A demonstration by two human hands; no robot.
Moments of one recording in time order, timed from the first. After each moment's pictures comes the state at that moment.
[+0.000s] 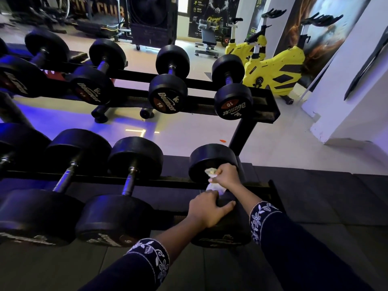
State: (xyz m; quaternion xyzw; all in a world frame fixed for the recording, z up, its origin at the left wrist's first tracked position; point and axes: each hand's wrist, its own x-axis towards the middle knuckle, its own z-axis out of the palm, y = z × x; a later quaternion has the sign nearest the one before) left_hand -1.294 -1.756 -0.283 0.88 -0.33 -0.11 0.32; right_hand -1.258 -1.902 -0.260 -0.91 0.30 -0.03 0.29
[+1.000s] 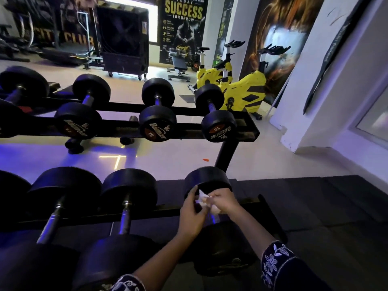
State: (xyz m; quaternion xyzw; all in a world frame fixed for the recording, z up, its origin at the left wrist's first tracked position) left_hand -1.239 -1.727 -0.276 0.72 -0.26 -0.17 0.62; right_hand -1.276 -1.861 -0.235 -0.80 0.33 -0.07 0.49
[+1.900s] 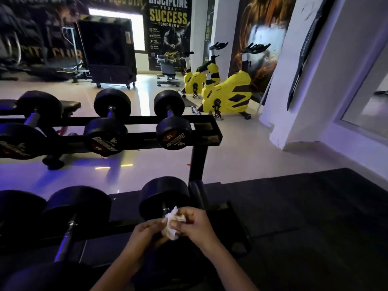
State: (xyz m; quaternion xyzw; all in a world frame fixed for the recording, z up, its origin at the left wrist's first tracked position) left_hand -1.288 -1.761 -0.245 0.55 -0.10 -0.38 0.74; right_hand -1.375 -1.900 -0.221 -0.66 0.15 -0.14 0.72
